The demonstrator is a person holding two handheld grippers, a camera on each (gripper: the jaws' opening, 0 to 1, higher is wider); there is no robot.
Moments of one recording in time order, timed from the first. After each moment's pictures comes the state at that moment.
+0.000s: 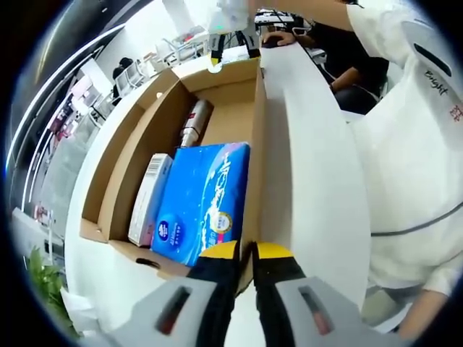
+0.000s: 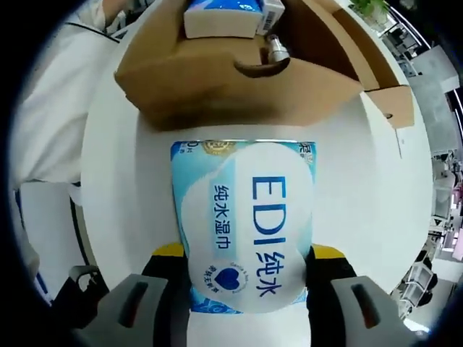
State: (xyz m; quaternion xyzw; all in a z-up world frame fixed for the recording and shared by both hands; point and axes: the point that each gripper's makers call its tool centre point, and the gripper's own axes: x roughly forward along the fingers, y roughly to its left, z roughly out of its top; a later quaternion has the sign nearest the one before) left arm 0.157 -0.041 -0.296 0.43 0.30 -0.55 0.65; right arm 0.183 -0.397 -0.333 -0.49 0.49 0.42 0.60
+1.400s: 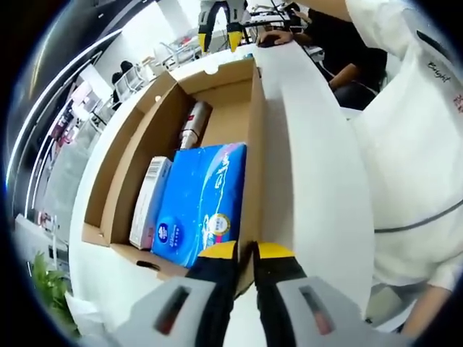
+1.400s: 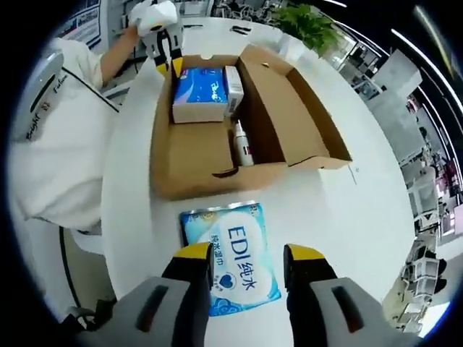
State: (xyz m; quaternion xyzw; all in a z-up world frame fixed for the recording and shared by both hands) left arm 0.158 -0.043 -0.298 0.45 0.28 -0.55 0.65; right arm 0.200 -0.364 -0.239 -0.40 0.36 0.42 0.73
